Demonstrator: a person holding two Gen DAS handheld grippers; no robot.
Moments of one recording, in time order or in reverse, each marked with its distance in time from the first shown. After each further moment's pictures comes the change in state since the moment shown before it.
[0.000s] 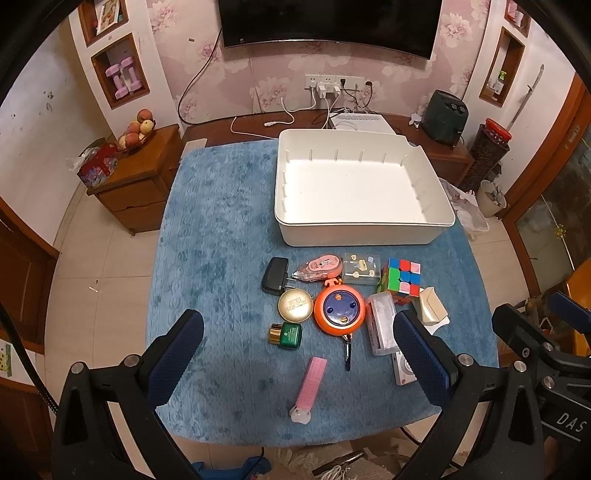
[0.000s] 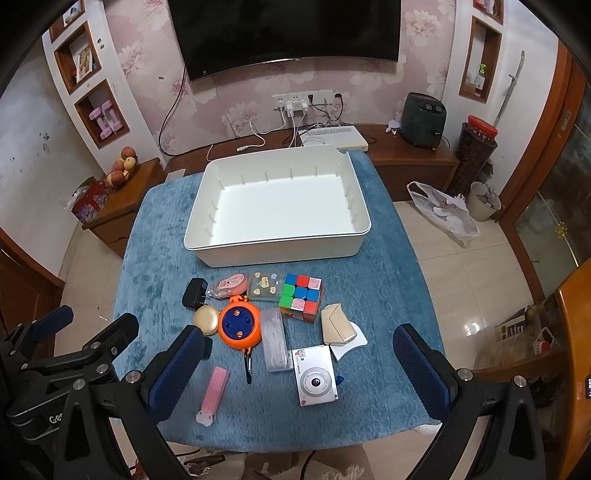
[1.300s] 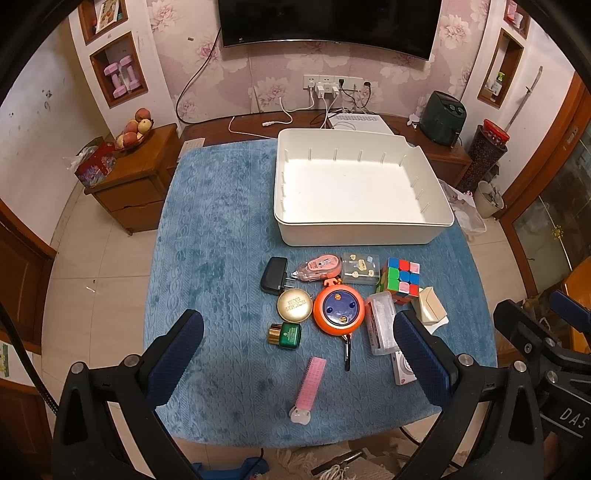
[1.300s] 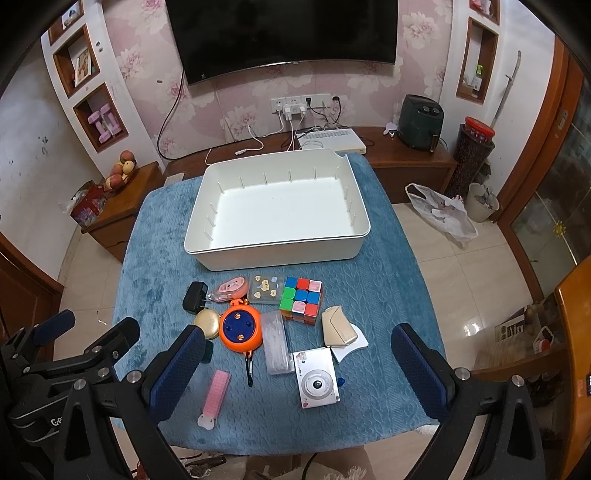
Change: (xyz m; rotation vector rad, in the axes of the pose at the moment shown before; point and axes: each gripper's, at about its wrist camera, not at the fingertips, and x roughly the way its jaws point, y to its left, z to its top) left arm 0.001 0.000 -0.001 -0.004 -0.002 -0.004; right arm -0.001 0.000 0.000 0.004 -0.010 -0.001
